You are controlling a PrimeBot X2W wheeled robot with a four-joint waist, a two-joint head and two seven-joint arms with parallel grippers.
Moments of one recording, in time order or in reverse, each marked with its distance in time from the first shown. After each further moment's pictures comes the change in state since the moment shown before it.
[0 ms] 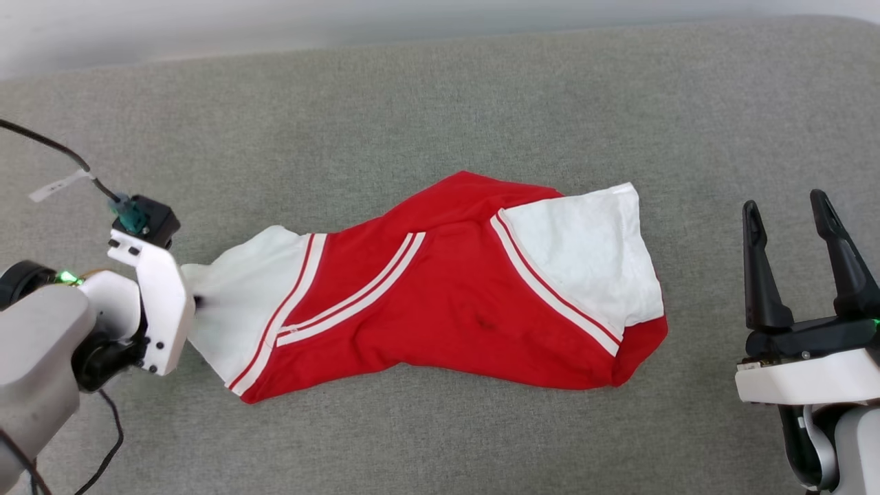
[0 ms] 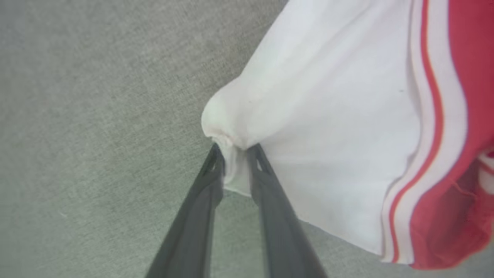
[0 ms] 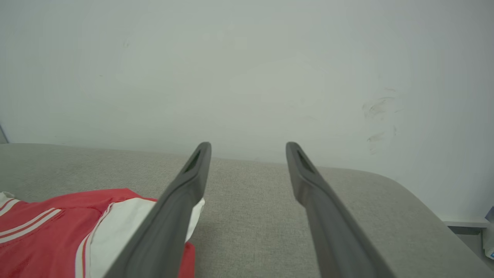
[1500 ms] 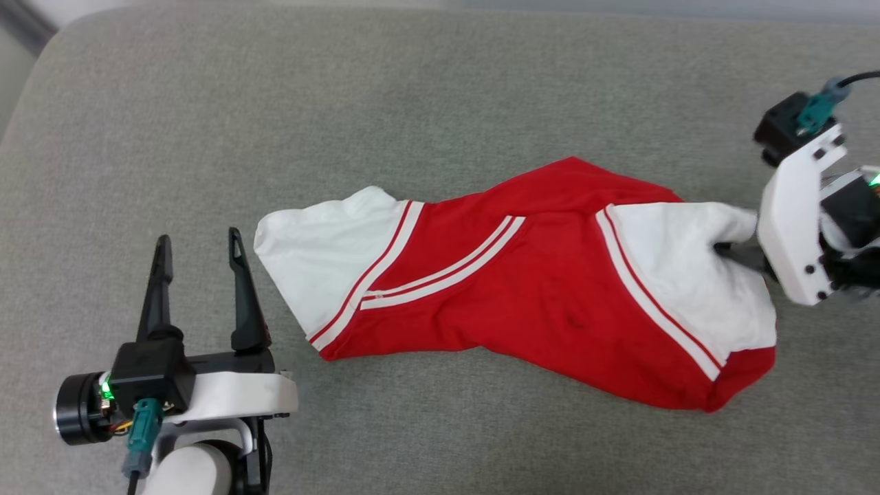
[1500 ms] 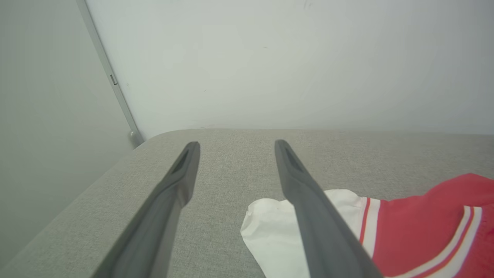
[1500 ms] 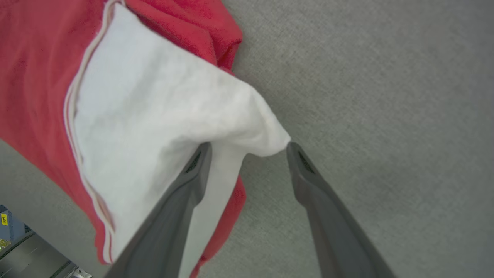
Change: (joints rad) left arm 0.804 -0.502 0.976 -0.681 0.824 0.499 -0.658; right arm -0.745 -0.606 0.847 0.302 0.785 0.000 1.159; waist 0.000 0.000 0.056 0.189
